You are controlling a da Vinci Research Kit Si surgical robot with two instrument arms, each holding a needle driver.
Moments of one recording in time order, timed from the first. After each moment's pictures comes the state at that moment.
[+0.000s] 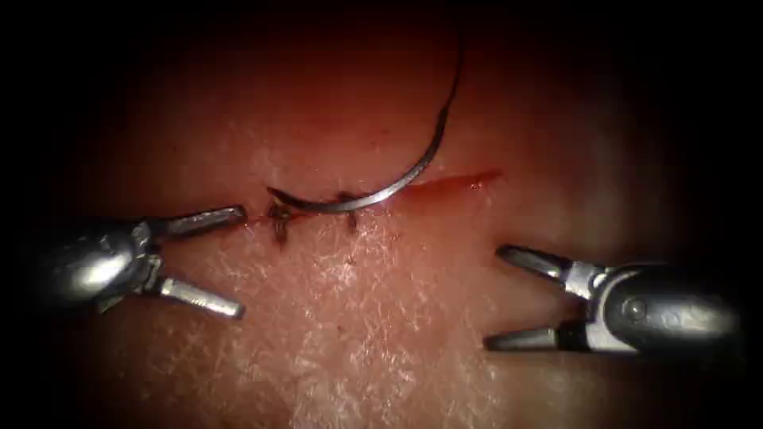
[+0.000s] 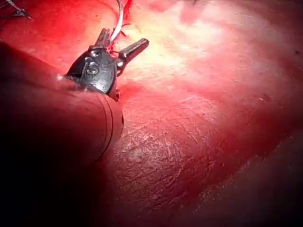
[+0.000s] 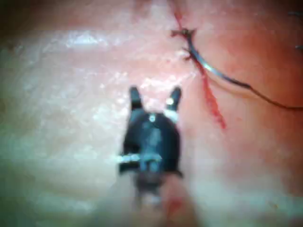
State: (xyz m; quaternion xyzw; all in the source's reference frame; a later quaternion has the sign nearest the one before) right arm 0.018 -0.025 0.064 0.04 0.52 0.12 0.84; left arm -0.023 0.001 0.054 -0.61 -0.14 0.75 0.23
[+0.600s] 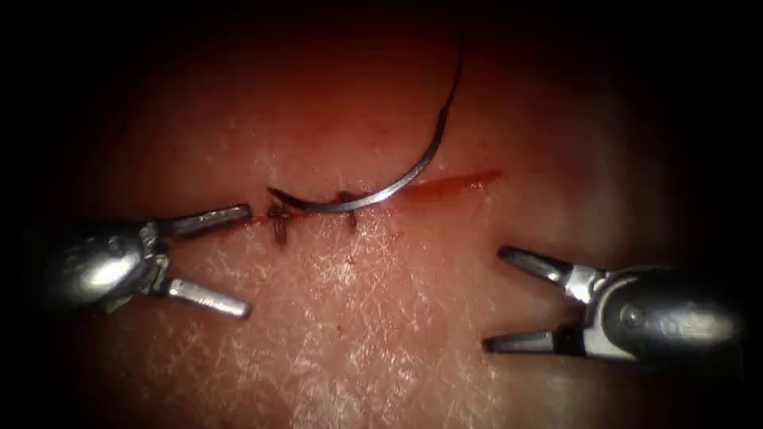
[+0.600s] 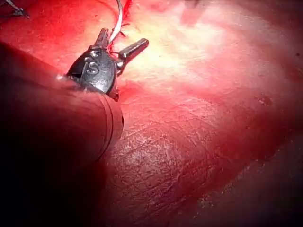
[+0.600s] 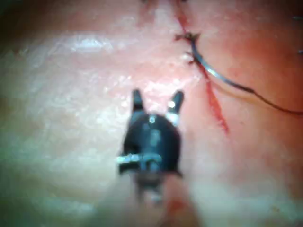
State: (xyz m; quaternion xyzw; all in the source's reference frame) right arm 0.018 -0.025 0.063 0.03 0.52 0.13 0.84; left arm -0.024 0.001 0.055 -0.60 -0.14 0.75 0.25
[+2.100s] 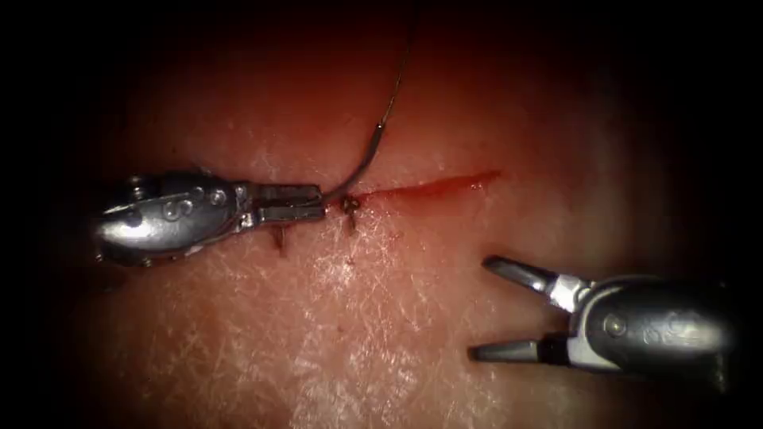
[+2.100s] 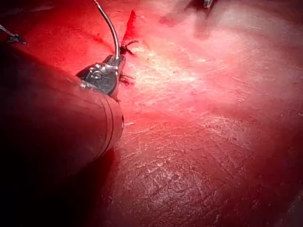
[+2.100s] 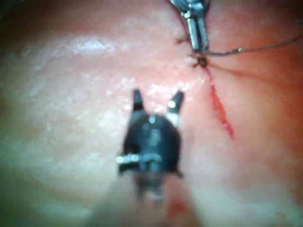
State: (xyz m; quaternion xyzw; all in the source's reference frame) right arm 0.019 -0.026 0.063 0.02 0.53 0.13 0.84; left arm -0.027 0.003 0.061 -0.47 -0.11 0.85 0.21
